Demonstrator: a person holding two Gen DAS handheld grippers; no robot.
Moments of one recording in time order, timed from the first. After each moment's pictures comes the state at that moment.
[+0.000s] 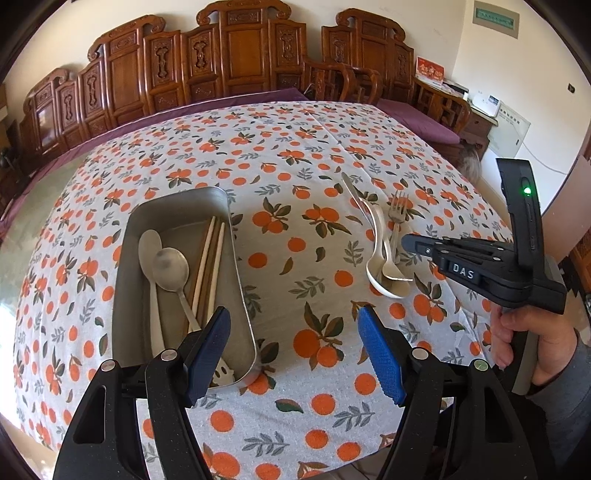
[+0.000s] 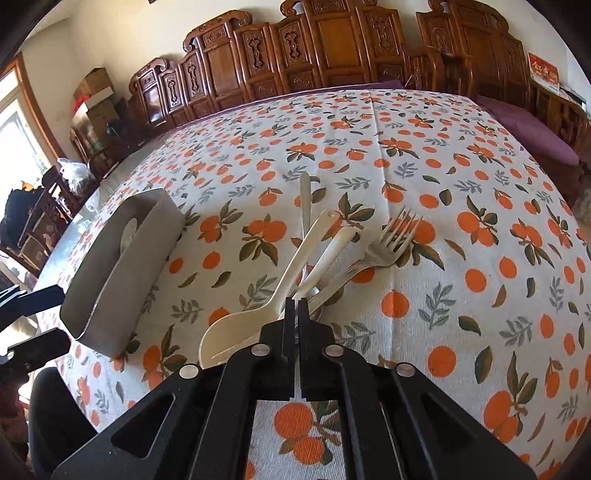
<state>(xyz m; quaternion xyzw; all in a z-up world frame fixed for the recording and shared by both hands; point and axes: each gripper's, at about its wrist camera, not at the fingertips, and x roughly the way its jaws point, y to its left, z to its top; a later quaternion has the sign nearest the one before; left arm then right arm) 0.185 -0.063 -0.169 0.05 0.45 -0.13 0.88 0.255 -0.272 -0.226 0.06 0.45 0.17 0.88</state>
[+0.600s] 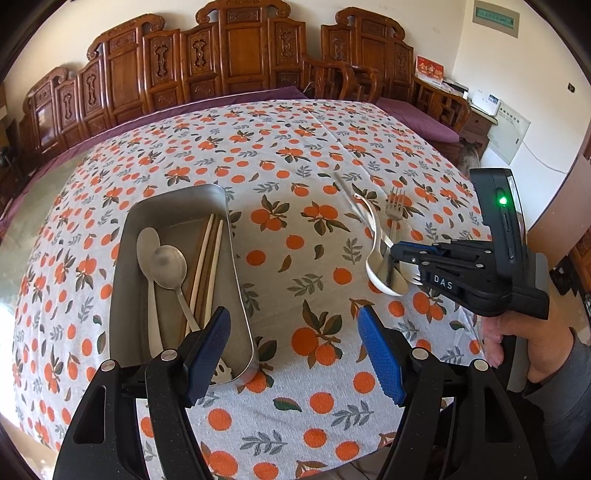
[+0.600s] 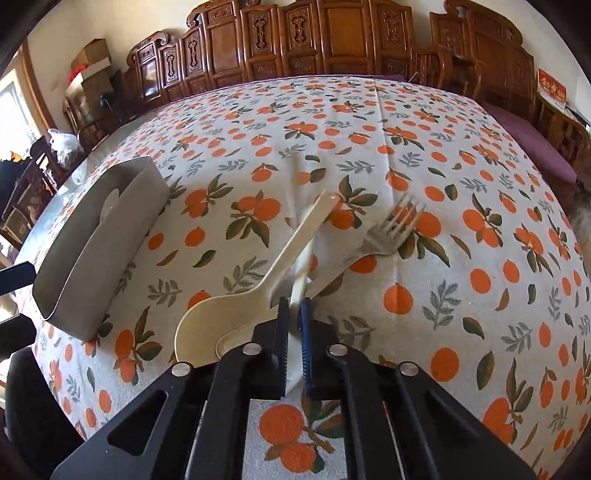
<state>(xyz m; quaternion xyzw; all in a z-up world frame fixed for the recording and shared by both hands) 0.185 -0.064 -0.170 0.05 0.45 -0.13 0.88 0.259 -0.260 -0.241 0.02 0.48 0.16 0.87</state>
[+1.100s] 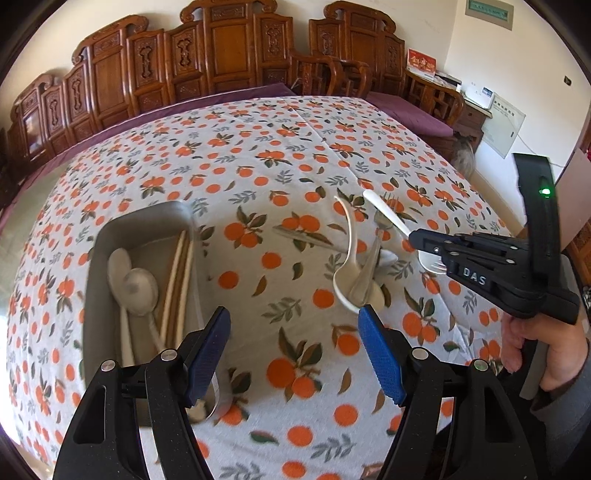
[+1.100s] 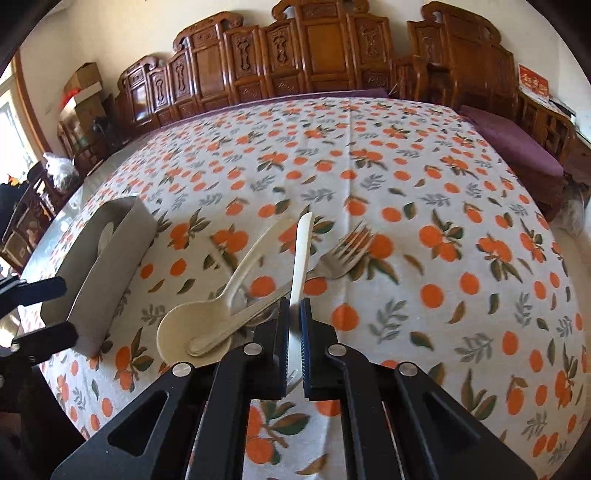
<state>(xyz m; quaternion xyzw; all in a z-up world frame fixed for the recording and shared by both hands) 0.217 -0.096 -0.177 0.05 0.46 -0.15 0.87 0.261 -0.300 -0.217 0.05 0.44 0.13 0.89</state>
